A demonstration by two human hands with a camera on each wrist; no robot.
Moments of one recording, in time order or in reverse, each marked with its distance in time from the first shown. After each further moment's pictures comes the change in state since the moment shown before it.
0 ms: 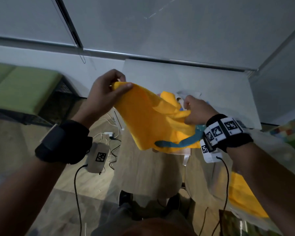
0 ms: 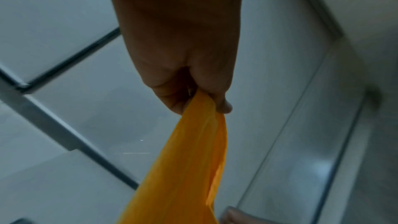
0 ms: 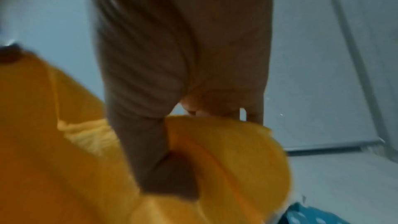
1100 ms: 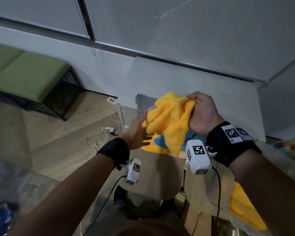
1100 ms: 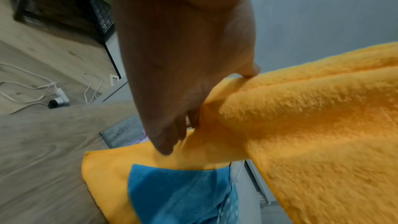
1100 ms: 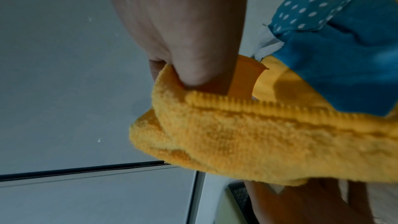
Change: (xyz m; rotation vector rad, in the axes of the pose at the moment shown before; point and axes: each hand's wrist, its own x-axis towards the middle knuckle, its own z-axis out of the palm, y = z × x) left_hand -0.054 -0.102 0.111 -0.779 -0.369 -1.061; right_hand -0.022 -0.078 0.001 1.716 -0.222 0.217
